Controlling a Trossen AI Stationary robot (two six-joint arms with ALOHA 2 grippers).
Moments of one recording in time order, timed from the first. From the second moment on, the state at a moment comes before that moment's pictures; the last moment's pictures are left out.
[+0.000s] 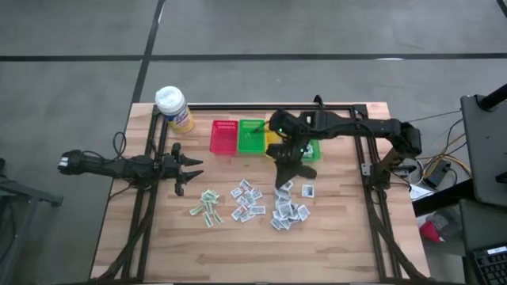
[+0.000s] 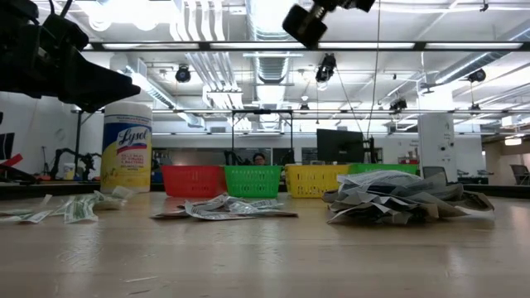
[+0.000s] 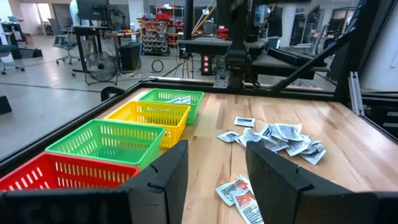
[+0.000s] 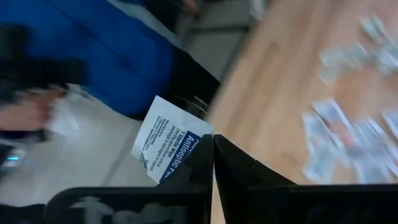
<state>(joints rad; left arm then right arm) -0.15 0.17 0.01 0.06 -0.31 -0.05 -0.17 1.67 1.53 -0.79 -1.06 -0.10</state>
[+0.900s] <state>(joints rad) -0.15 0.17 0.01 0.06 -0.31 -0.05 -0.29 1.67 1.53 -0.75 0.15 -0.18</state>
